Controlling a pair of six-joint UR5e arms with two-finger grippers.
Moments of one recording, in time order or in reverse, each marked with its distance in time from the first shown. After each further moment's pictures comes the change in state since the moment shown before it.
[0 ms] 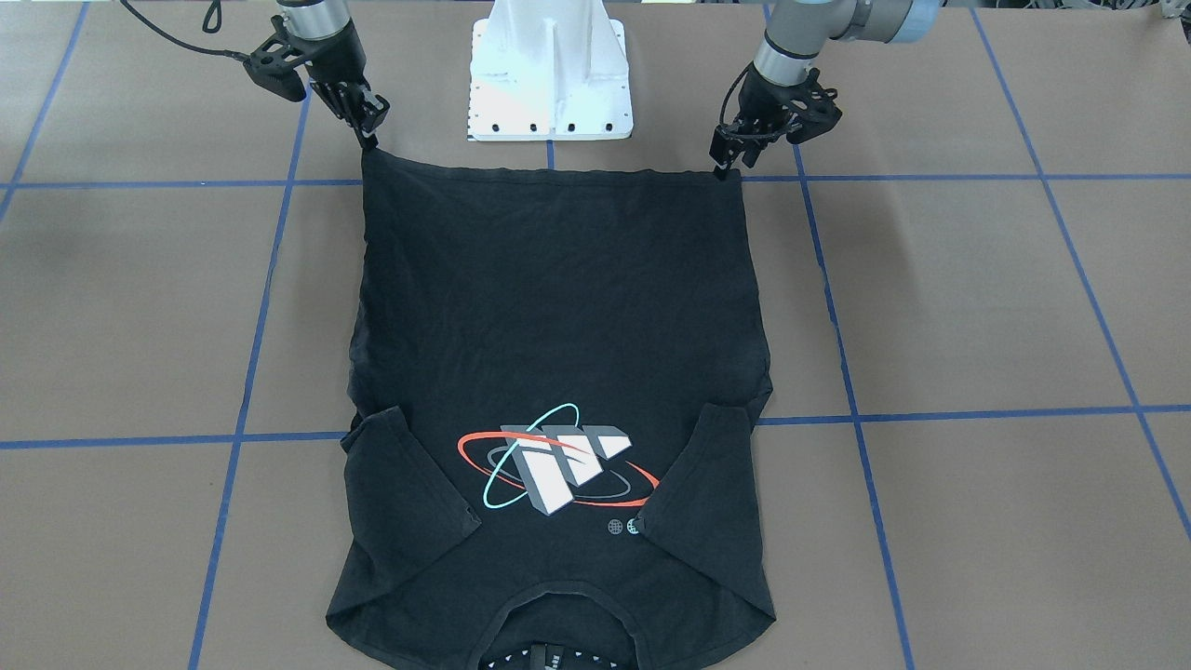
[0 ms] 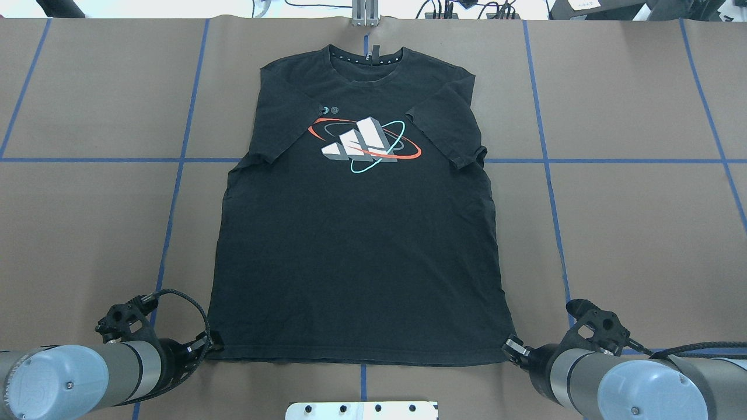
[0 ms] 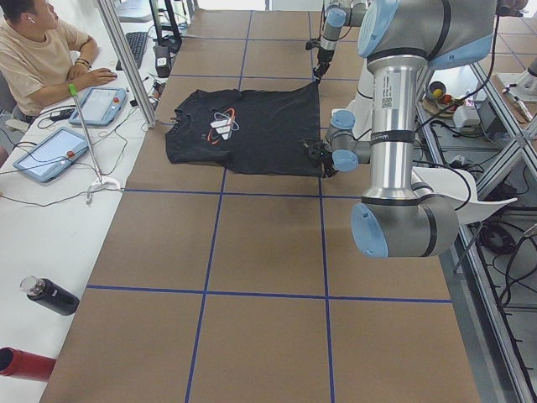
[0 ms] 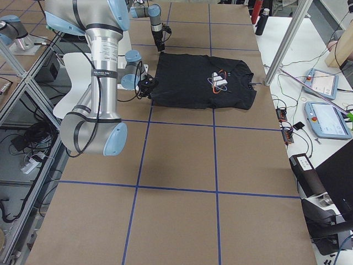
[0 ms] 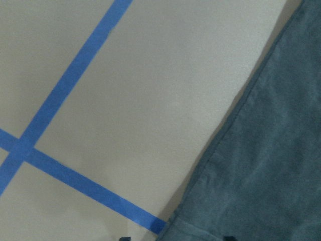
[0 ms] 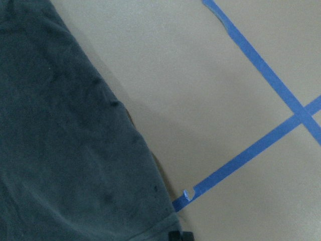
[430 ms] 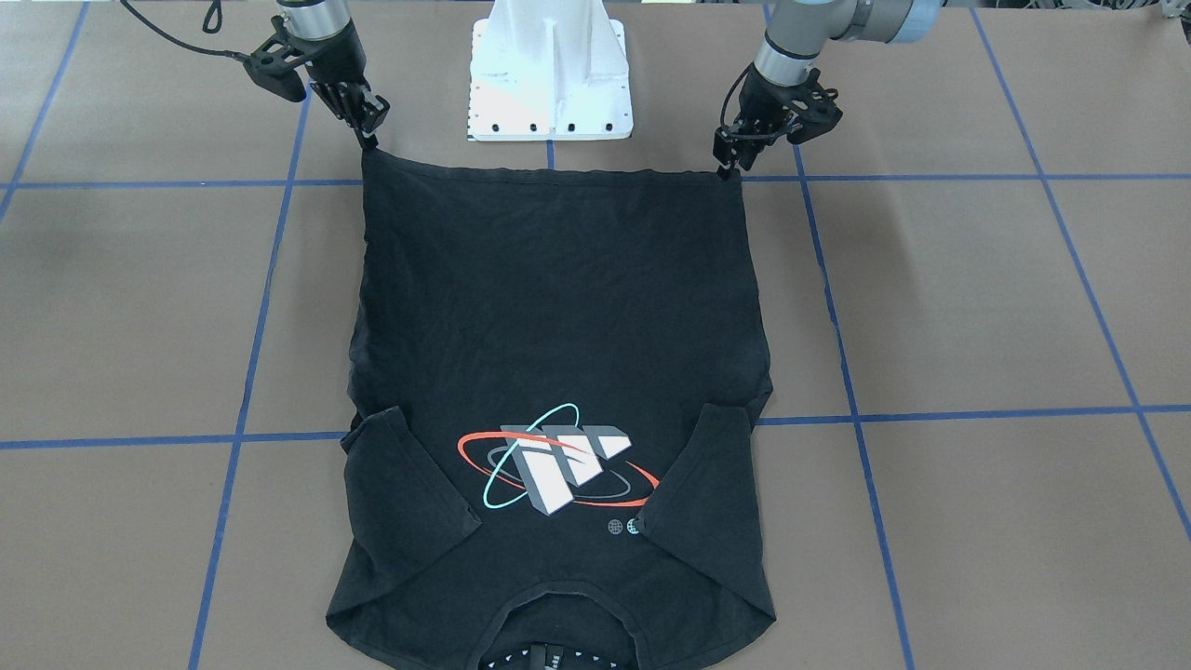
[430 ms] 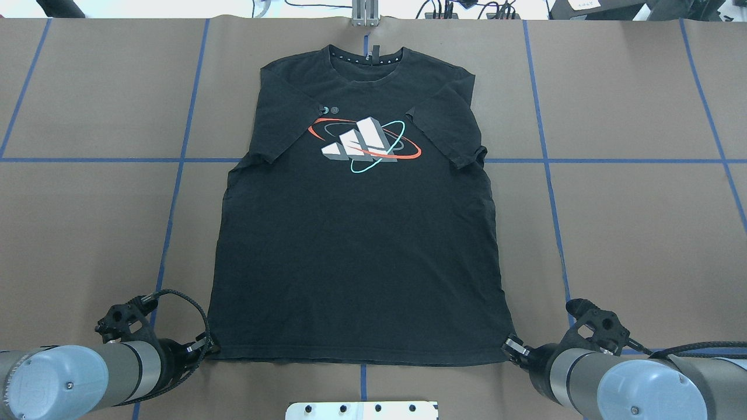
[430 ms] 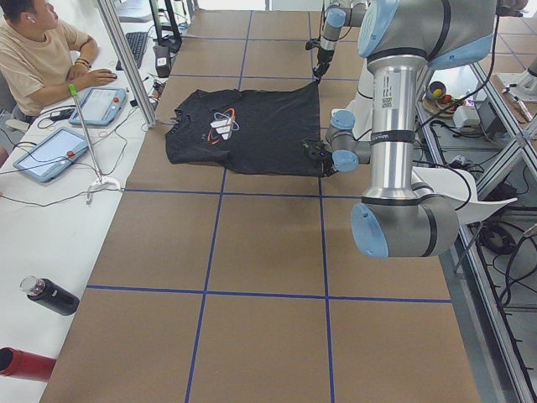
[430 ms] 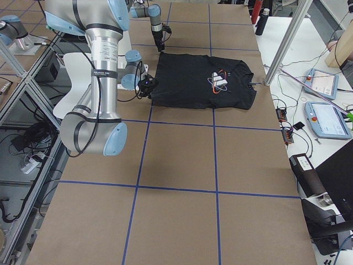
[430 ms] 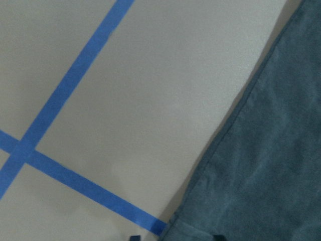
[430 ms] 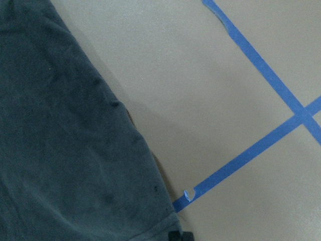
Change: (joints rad) left arm 0.001 0.001 0.001 0.000 0.000 0.001; right arm 0.001 0.001 0.000 -0.001 0.000 0.000
